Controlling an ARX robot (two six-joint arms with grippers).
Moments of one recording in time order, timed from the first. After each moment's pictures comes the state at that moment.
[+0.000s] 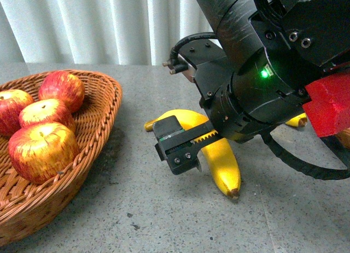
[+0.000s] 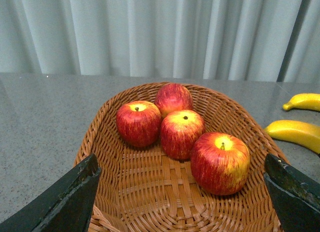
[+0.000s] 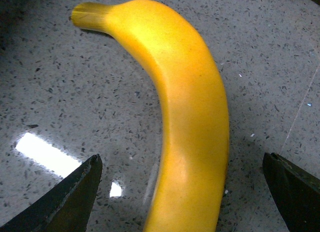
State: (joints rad) left arm 0.00 0.01 0.02 0.00 0.00 0.00; right arm 0.56 1.87 1.18 -0.16 0.14 -0.01
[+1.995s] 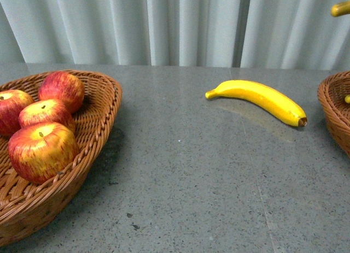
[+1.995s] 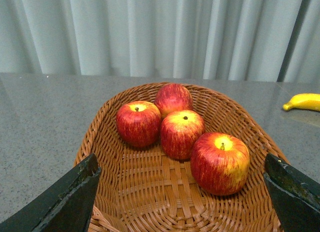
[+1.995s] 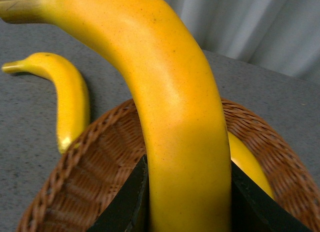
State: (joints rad) left arm 0.00 0.01 0.02 0.00 0.00 0.00; right arm -0.20 1.48 0.87 0.17 -0.31 -0.32
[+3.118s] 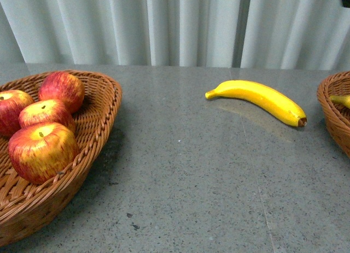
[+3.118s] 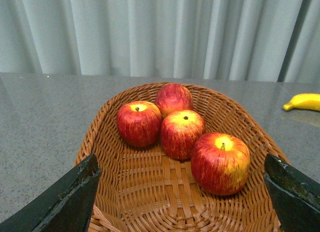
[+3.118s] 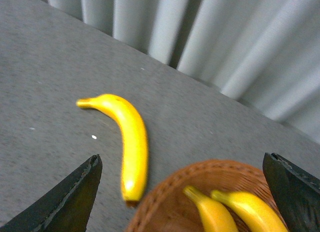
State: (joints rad) left arm 0.00 0.01 0.02 0.00 0.00 0.00; right arm 0.04 1.49 1.10 -0.03 -0.24 -0.36
